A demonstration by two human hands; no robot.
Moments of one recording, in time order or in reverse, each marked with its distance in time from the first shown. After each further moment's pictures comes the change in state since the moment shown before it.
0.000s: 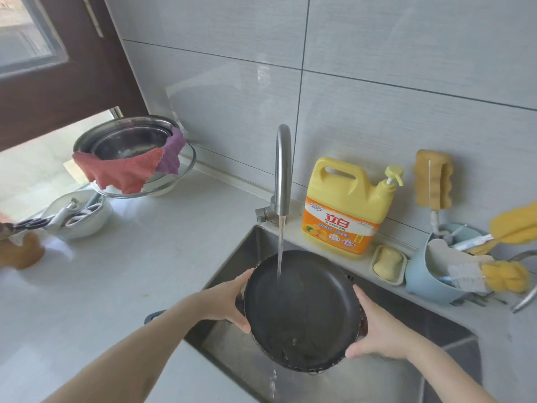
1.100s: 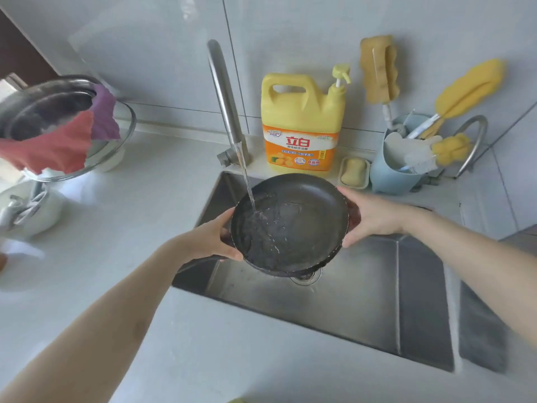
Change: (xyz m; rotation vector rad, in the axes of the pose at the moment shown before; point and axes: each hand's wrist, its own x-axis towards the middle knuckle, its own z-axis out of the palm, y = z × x) left_hand -0.014 0.035 -0.006 -0.005 -0.093 0.056; right_hand -0.040 -0.021 -0.038 0.123 -0.001 -0.063
